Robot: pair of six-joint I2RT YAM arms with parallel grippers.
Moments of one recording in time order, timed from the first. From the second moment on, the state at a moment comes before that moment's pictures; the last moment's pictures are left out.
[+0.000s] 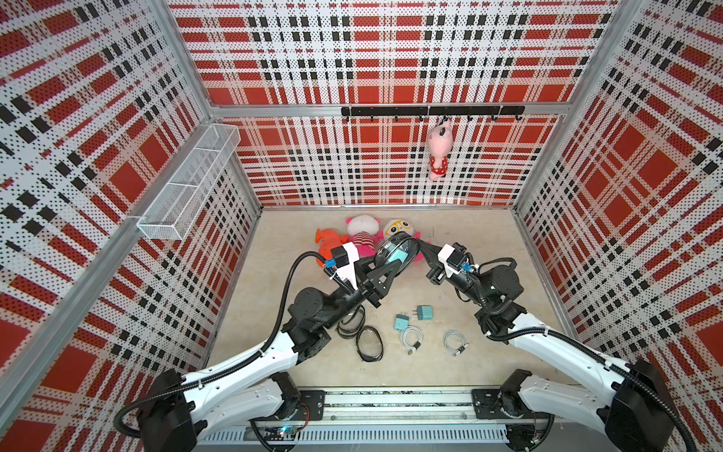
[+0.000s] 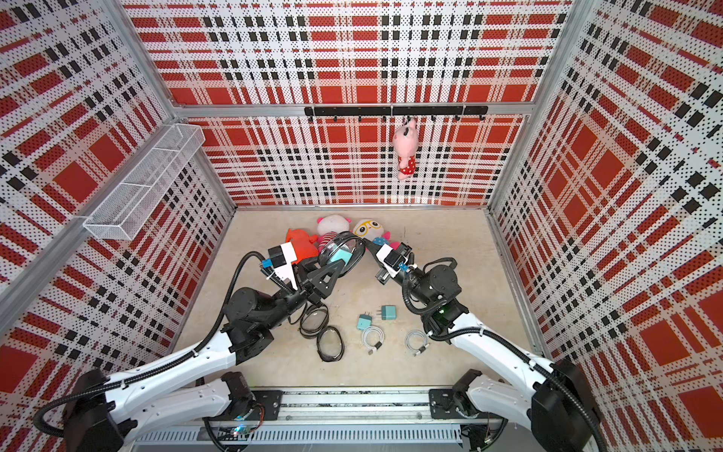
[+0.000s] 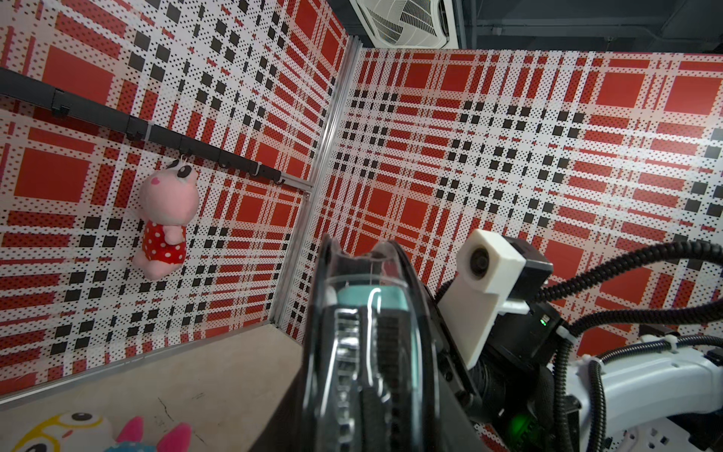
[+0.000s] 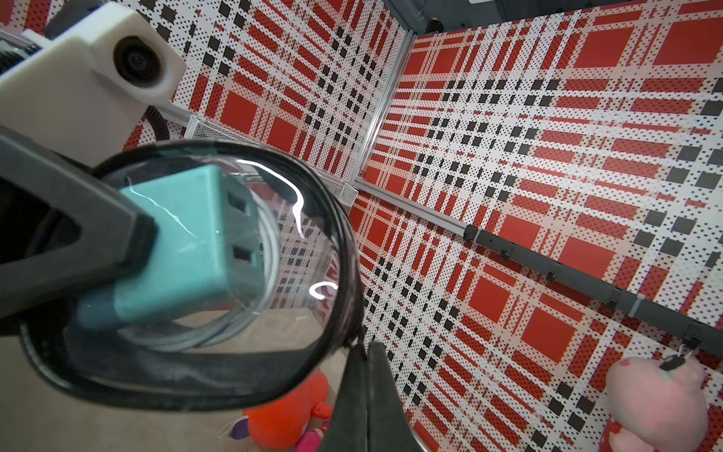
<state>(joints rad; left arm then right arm) -0.89 0.97 0.62 0.74 0.09 -0.39 0.65 1.10 0.68 0.80 -0.30 -0.36</state>
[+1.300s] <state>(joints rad) -1.04 0.94 0.78 0.08 -0.17 -0.36 0.57 1.04 0.59 0.66 -0.48 -0.77</state>
